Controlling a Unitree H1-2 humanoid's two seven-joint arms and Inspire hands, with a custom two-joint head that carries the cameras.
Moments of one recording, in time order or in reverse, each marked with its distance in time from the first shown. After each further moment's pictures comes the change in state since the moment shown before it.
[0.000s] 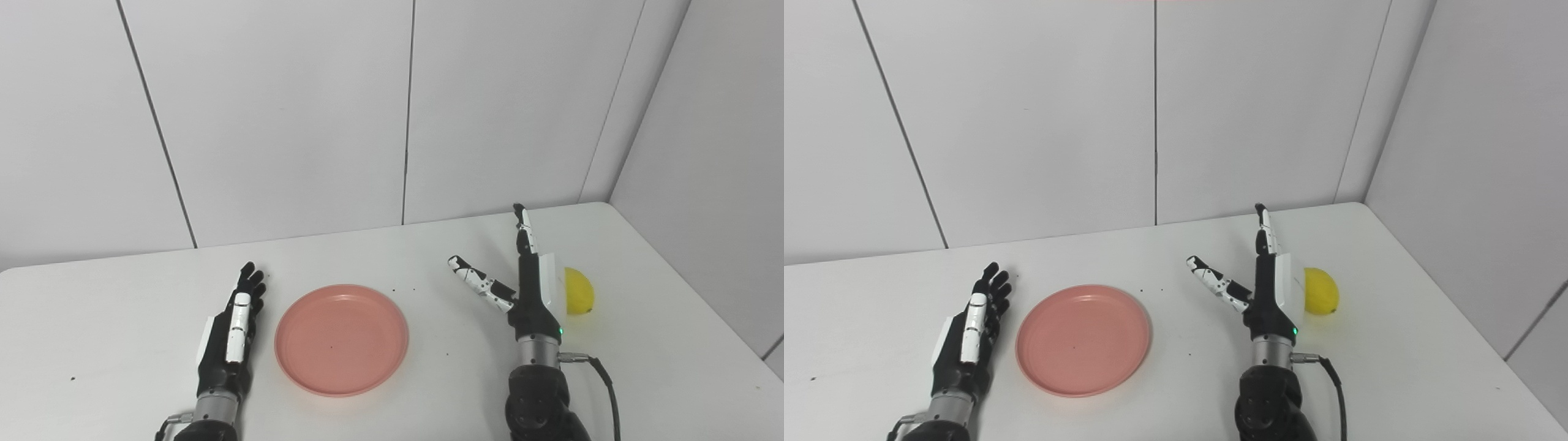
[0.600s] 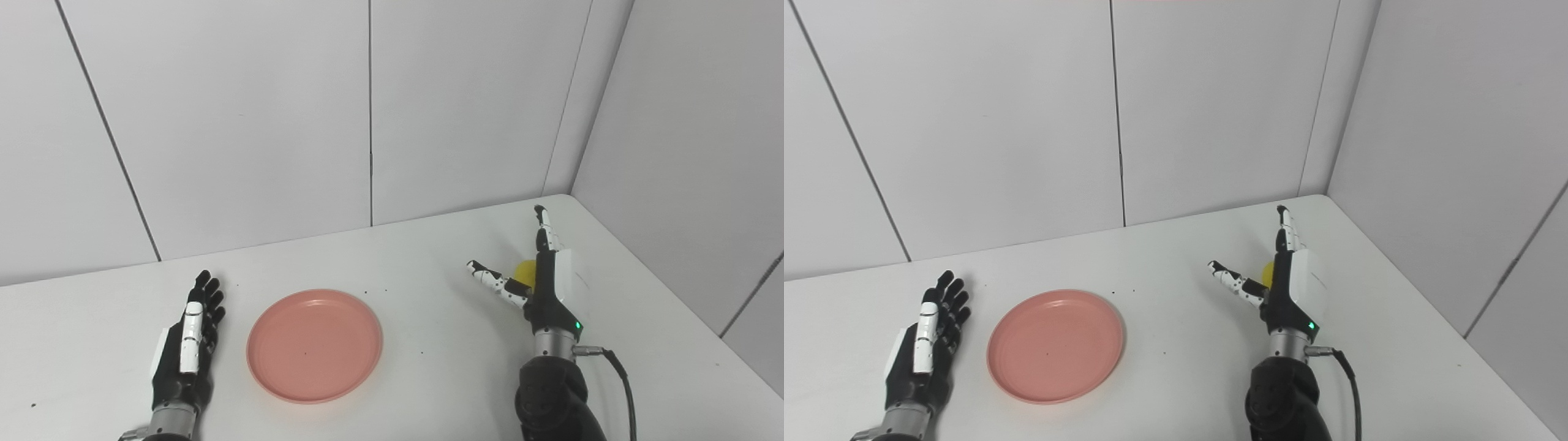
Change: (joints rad) left arm -0.022 0.031 0.032 0.030 -0.067 0.004 -0.050; right arm 0.048 -0.060 -0.048 -0.093 -0.086 0.203 -0.003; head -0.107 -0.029
